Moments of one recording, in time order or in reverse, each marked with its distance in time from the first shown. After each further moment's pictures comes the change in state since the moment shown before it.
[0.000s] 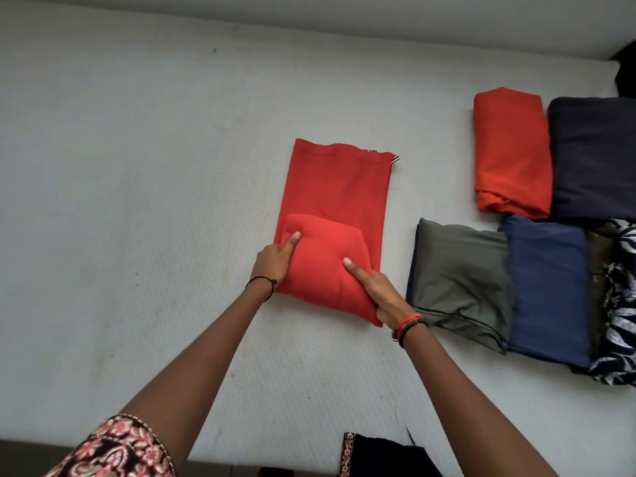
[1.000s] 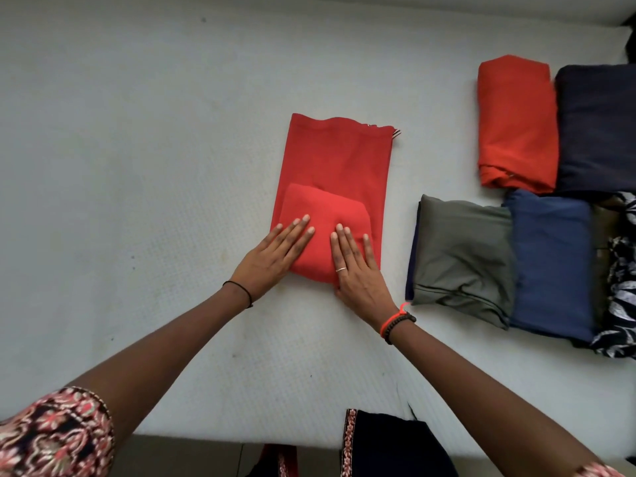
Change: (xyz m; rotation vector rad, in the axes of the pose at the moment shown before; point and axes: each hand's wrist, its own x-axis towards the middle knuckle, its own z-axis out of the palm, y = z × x) left_hand -0.003 -0.059 -0.009 1.188 0.194 1.189; right_hand 0.001 0.046 0.013 -1.652 0.327 -1.047
